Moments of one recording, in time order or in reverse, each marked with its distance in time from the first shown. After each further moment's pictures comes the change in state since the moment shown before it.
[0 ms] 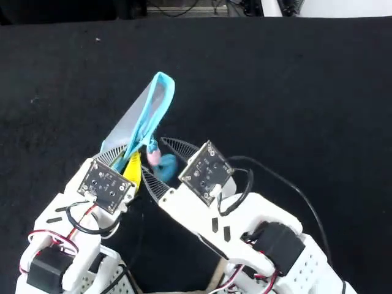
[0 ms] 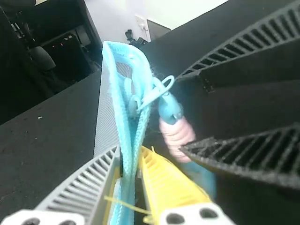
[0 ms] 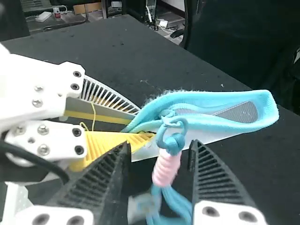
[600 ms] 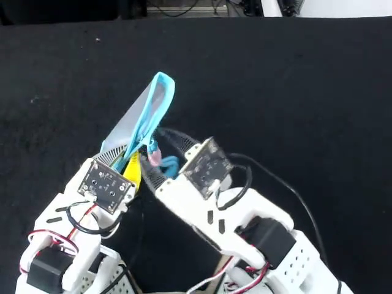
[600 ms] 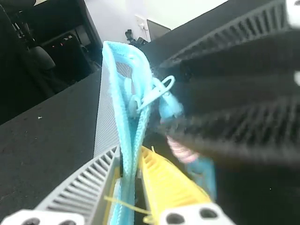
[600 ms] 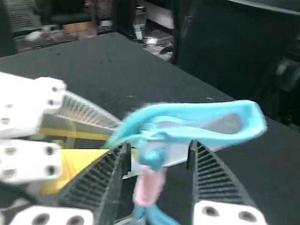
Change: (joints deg) left arm 0.0 0.0 0.0 0.0 0.0; right arm 3.9 0.0 5.4 -9.8 0.0
